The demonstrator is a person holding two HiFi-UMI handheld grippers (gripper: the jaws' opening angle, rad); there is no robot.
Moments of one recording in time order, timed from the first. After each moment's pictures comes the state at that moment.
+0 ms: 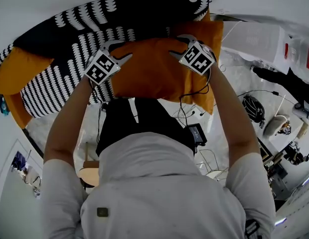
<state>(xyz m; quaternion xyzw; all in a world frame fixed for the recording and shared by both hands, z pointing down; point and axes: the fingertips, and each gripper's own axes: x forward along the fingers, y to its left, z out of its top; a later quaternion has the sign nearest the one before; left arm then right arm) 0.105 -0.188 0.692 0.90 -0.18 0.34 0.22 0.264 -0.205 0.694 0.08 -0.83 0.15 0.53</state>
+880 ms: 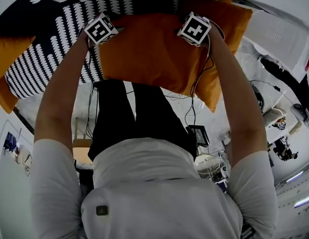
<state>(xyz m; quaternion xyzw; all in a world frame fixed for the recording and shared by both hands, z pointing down) 0.085 -0.162 0.916 0.83 -0.10 0.46 0.30 0.283 -0.185 0.853 -0.05 -0.73 0.20 0.66</state>
